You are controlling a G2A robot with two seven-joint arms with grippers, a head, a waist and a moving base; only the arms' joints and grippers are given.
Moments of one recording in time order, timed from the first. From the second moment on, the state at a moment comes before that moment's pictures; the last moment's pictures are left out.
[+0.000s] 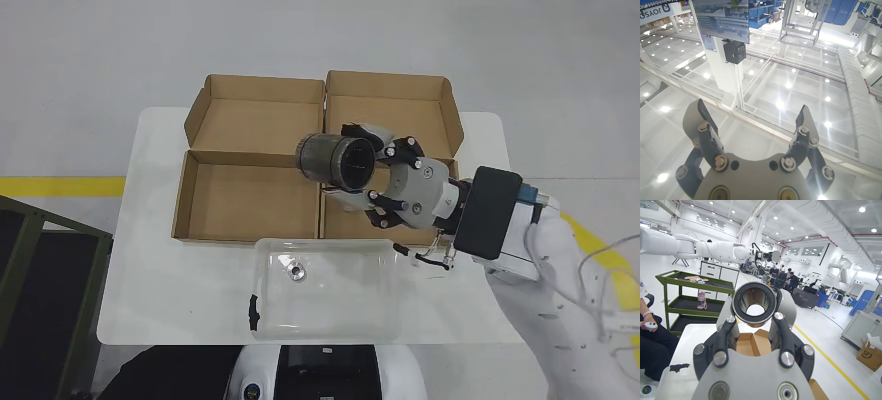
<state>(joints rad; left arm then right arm) -0.42 -0.34 -0.17 -1.17 3.07 0.50 0.07 -0.96 -1.11 1.19 -2.04 -1.00 -0.70 -0.07</state>
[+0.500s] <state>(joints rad) -0.42 -0.34 -0.17 -1.17 3.07 0.50 0.07 -0.89 -1.14 1.05 -1.97 -1.02 -0.70 0.06</state>
